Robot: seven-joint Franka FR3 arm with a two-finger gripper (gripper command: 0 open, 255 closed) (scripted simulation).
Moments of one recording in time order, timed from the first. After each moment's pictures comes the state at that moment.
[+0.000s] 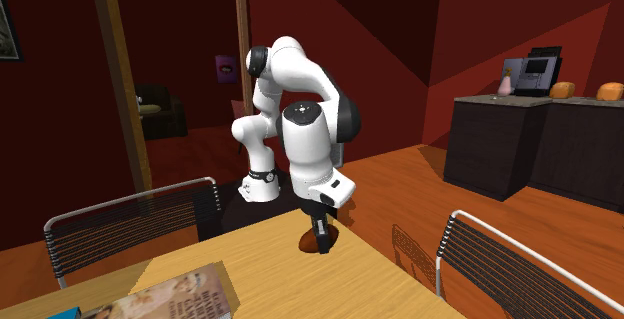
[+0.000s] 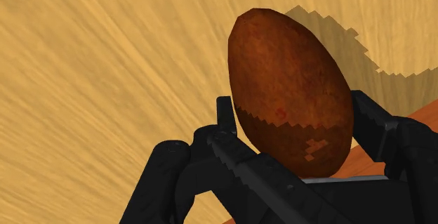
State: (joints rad) arm 0.00 0.45 -0.46 -1.74 0.41 1.91 -1.55
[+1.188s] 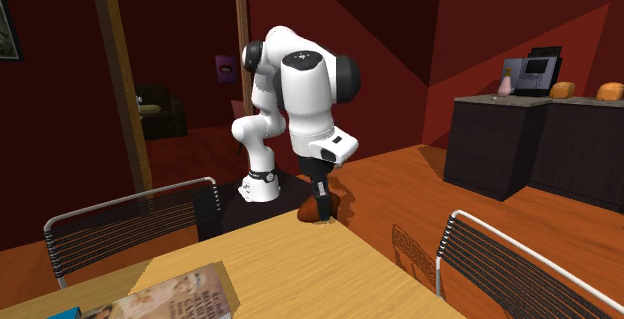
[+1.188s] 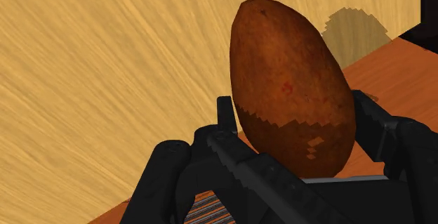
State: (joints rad) arm 0.00 0.37 -0.49 -1.63 0.36 1.74 -1.49
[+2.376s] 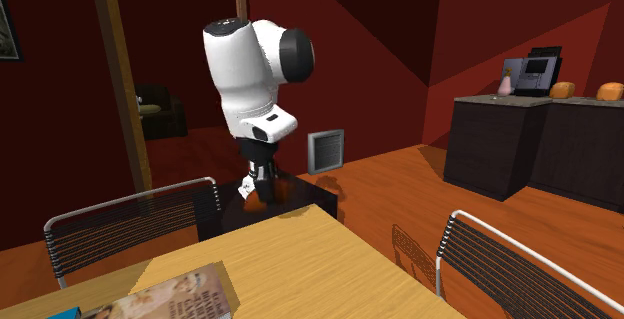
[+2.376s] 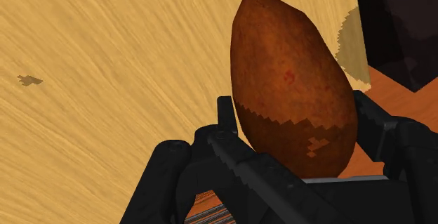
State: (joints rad) arm -0.13 0.35 -0.56 -1.54 0.32 1.59 -1.65
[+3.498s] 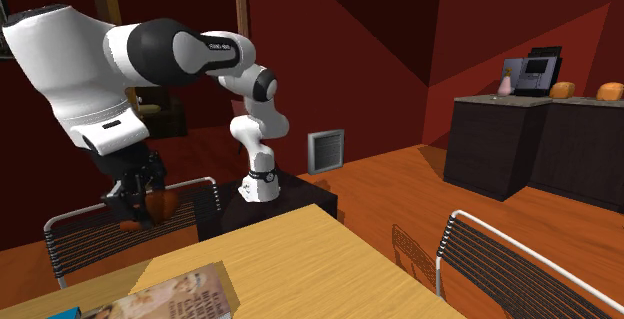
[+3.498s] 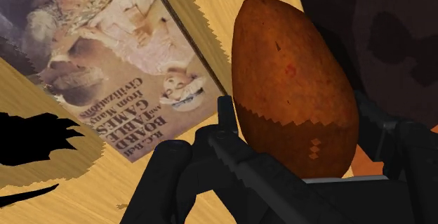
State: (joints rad) arm -0.53 0.64 -0.61 -1.12 0.39 1.39 -1.99
